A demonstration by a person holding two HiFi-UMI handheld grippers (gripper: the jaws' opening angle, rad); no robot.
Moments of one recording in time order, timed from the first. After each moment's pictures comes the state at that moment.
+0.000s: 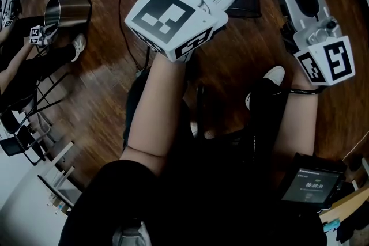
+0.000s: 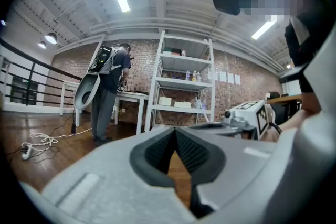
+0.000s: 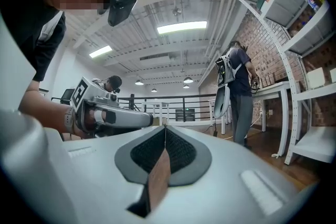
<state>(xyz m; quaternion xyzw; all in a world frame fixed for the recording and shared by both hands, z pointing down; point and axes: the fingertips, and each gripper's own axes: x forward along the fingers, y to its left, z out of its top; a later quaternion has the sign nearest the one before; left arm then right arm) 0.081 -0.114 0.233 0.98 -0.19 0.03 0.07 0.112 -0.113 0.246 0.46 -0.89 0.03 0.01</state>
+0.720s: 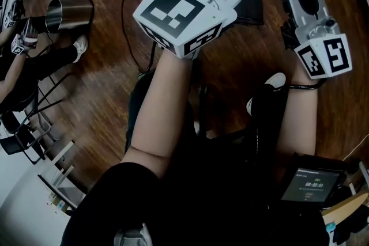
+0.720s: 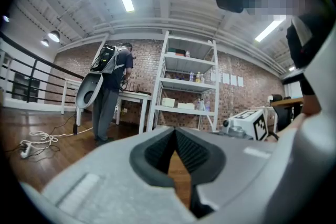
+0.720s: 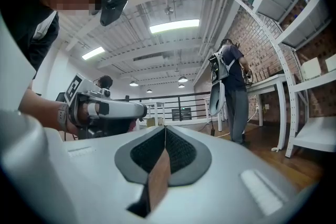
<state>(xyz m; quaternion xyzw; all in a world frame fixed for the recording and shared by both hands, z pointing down) 0.083 -0.129 0.220 0.98 -0.20 0.00 0.08 0.122 -0.129 0.258 0.48 -0.87 0.05 -0.01</state>
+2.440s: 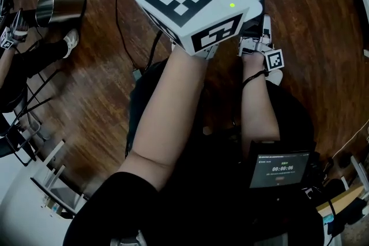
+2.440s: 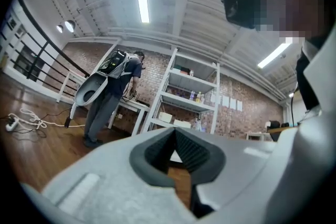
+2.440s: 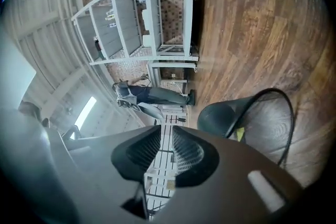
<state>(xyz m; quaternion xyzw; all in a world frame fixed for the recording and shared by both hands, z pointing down) 0.039 -0.141 0.193 0.97 -0.18 -0.09 0.15 0.142 -0.047 0.587 0.53 -0.50 0.45 -0.52</state>
